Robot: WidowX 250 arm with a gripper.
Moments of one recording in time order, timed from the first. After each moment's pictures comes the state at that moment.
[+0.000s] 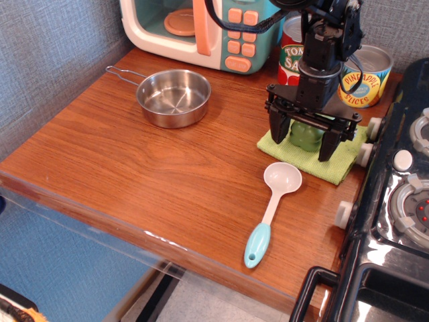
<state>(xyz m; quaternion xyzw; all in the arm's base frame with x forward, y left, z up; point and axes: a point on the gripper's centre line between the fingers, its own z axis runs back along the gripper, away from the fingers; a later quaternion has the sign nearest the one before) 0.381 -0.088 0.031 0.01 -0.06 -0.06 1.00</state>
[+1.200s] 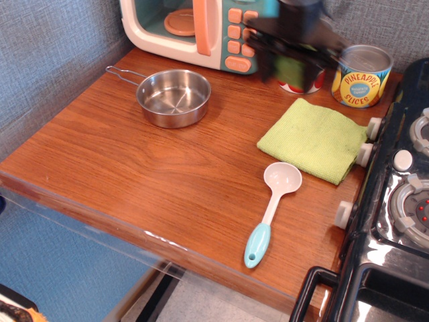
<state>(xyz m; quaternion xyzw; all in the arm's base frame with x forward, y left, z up) 0.374 -0.028 0.120 0.02 -0.16 0.01 0.99</state>
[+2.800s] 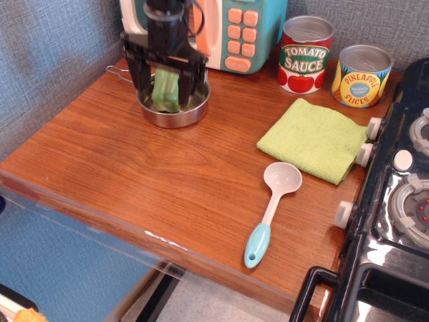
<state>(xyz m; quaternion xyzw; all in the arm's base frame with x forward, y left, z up) 0.357 0.094 0.075 0.07 -0.07 0.06 0.99</state>
